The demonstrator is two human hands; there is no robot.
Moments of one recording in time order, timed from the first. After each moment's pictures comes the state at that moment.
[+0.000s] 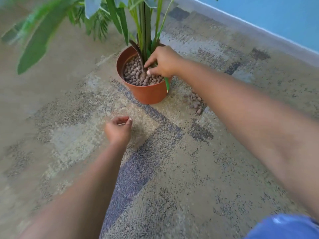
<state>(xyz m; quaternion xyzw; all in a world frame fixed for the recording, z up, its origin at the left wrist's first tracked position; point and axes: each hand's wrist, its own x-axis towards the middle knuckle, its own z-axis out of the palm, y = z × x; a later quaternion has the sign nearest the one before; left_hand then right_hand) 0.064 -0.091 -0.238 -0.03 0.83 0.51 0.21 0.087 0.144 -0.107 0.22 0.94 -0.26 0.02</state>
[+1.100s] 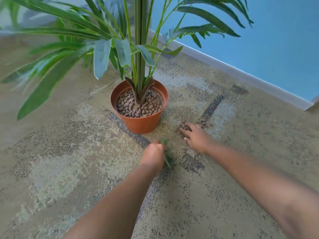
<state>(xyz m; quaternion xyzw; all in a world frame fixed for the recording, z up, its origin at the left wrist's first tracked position) 0.129 0.002 -0.257 0.47 0.84 0.17 0.21 0.245 0.185 -0.259 0.28 0.95 -0.07 0.11</state>
